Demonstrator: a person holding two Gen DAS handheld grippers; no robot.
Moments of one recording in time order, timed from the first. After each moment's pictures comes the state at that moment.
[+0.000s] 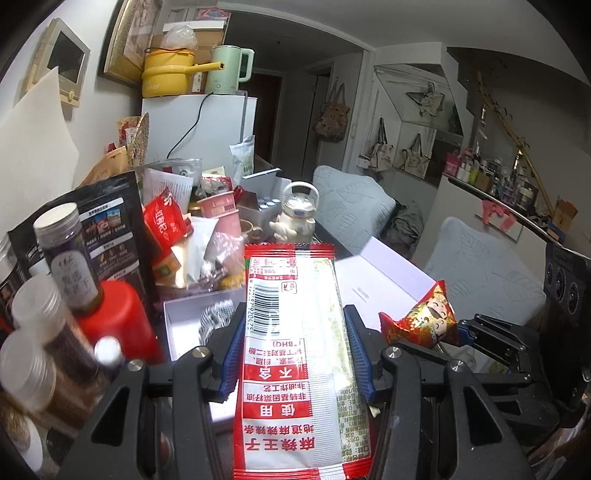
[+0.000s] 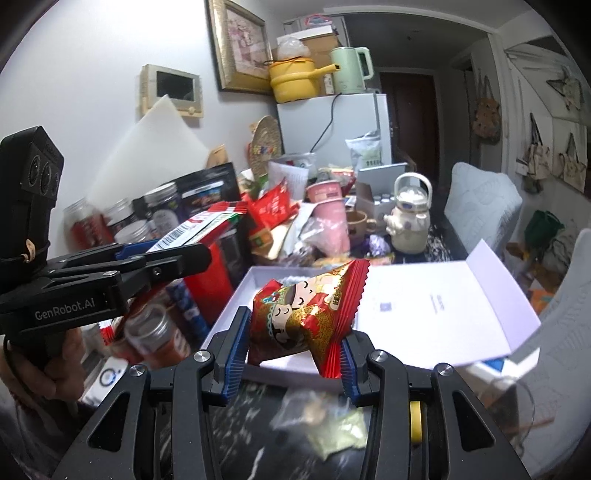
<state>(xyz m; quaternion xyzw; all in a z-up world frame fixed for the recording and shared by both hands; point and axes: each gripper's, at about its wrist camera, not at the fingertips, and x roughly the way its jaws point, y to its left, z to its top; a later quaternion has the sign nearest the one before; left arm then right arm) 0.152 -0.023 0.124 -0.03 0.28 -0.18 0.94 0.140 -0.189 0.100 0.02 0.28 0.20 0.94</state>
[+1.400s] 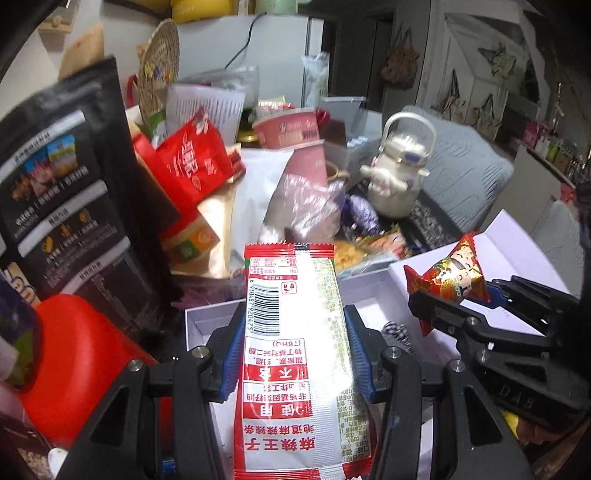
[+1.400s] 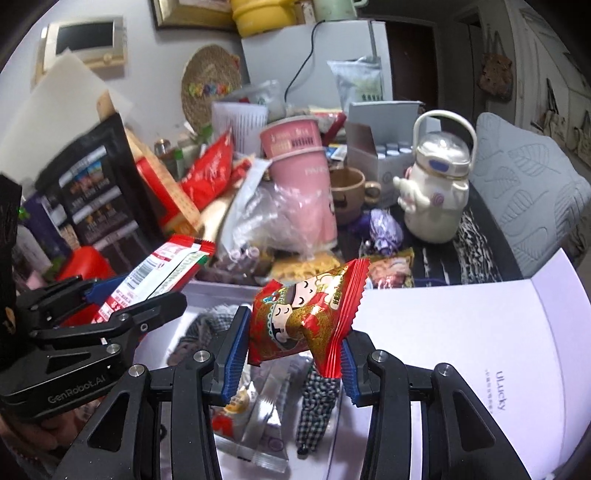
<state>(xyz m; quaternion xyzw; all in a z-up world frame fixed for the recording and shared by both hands) 0.336 -0.005 0.015 -0.01 0.40 -0.07 0.91 0.352 -0.156 0.016 0.00 0.39 0.18 0.90</state>
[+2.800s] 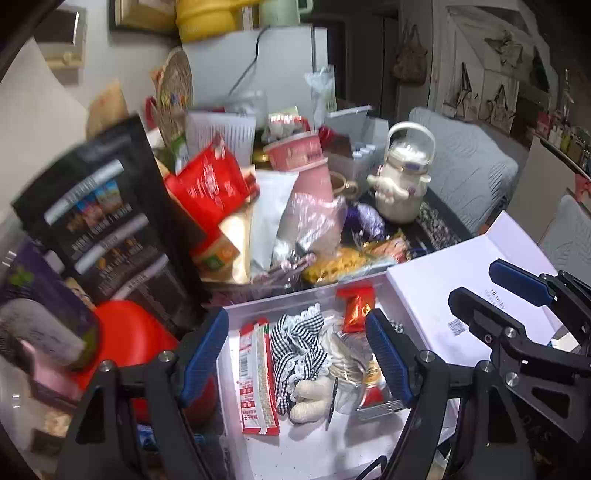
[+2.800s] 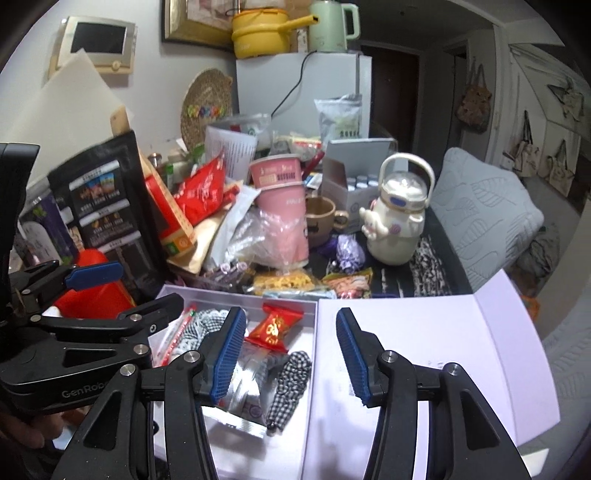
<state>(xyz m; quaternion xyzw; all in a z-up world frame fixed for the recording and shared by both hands) 0.305 -0.020 0.066 0.03 0.38 -0.03 0.92 0.305 -0.163 0.067 -0.03 0.34 0.13 0.93</state>
